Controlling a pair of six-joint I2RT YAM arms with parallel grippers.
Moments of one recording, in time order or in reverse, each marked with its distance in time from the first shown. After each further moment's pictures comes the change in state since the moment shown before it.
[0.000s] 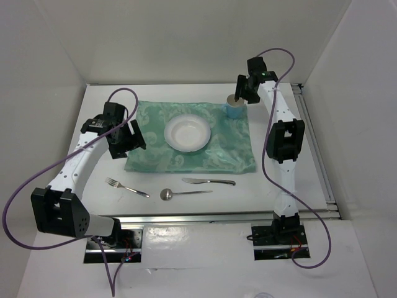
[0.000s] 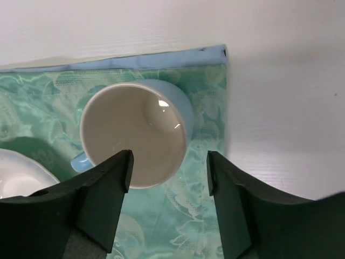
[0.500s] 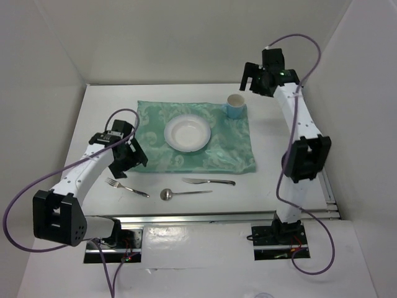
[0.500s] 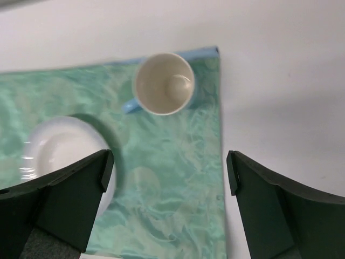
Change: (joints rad) left arm -0.051 -0.052 -0.179 -0.014 -0.092 -0.179; right arm 0.000 -0.361 -0.247 0.047 0.025 0.022
